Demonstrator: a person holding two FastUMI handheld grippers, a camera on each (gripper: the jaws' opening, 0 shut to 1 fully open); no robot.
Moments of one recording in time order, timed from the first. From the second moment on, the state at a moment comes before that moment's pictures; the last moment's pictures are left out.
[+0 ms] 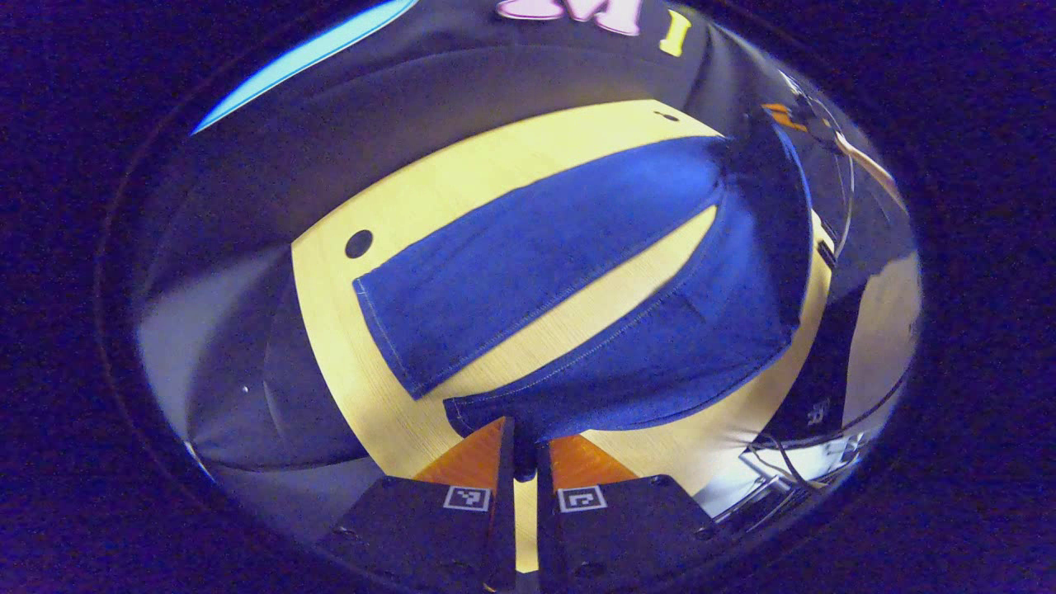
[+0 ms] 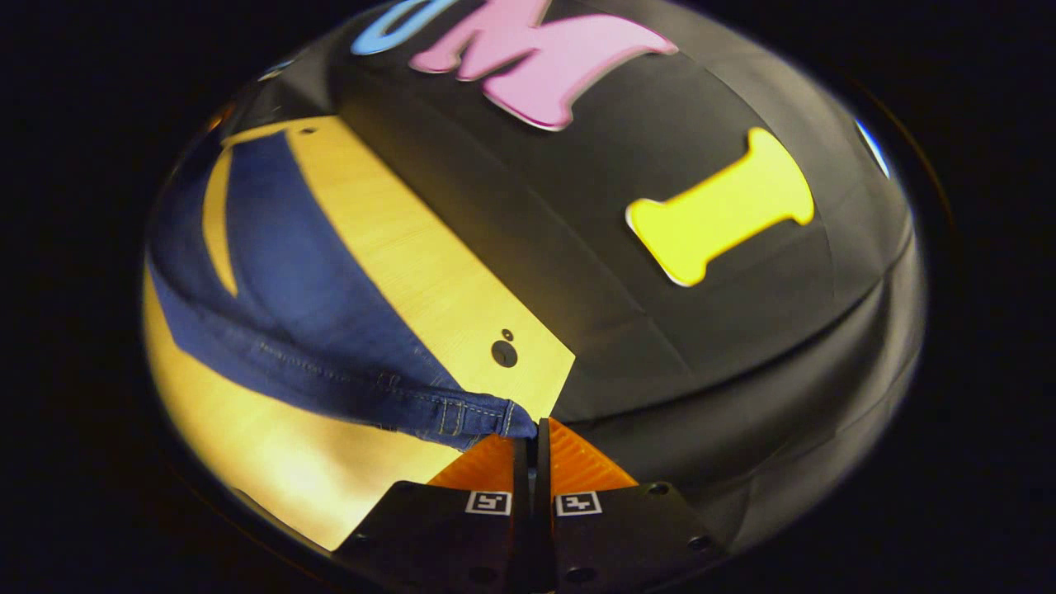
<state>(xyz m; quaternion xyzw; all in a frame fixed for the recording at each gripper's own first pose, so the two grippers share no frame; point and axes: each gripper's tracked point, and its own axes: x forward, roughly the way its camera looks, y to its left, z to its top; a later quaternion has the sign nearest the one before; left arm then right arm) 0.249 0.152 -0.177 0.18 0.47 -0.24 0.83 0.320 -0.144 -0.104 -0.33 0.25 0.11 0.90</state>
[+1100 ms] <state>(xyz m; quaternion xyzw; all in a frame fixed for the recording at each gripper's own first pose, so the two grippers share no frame) 0.405 0.162 -0.121 0.04 0.22 0.06 0.97 0.325 -0.137 -0.019 0.04 0.33 -0.05 0.94</state>
